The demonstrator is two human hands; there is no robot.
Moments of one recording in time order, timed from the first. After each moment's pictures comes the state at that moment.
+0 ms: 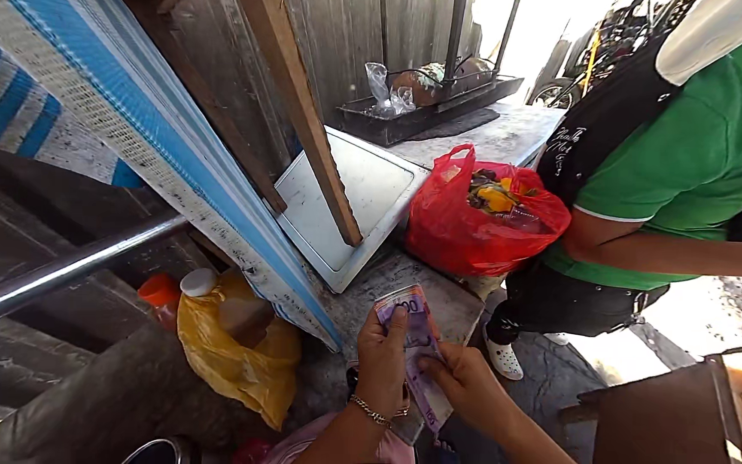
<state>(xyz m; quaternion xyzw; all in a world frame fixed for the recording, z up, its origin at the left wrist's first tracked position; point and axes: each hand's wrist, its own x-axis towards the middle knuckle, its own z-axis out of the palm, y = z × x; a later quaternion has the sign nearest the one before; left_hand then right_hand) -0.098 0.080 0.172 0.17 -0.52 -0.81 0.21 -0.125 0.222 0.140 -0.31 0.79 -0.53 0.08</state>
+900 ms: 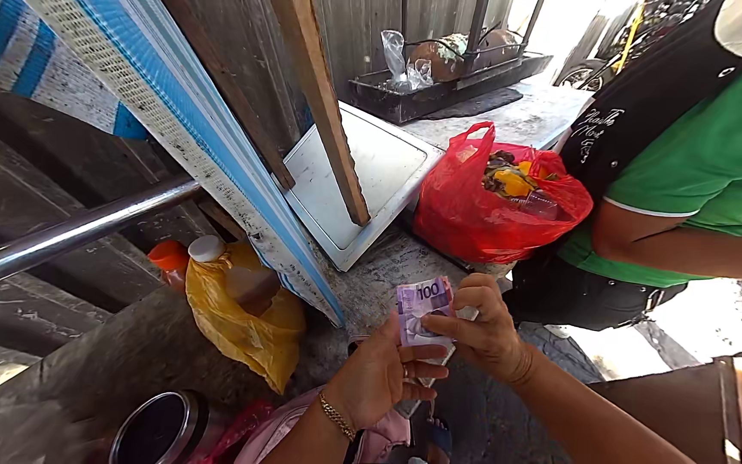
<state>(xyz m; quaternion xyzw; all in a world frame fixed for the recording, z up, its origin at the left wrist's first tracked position) -0.054 0.045 0.168 0.11 -0.42 -0.88 -0.21 -0.180 0.230 0.149 -0.57 0.66 -0.37 -0.31</state>
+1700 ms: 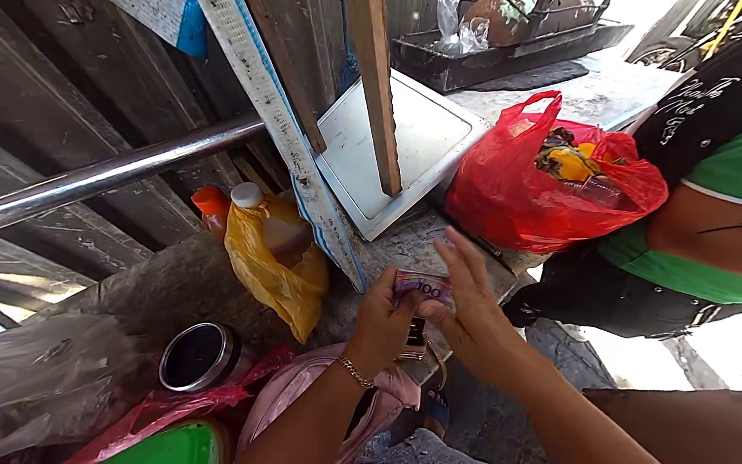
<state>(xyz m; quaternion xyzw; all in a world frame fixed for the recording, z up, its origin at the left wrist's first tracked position) -0.052 0.038 0.153 0.08 -0.67 -0.72 0.17 -0.119 0.183 0.189 -0.42 0.81 -0.41 -0.01</state>
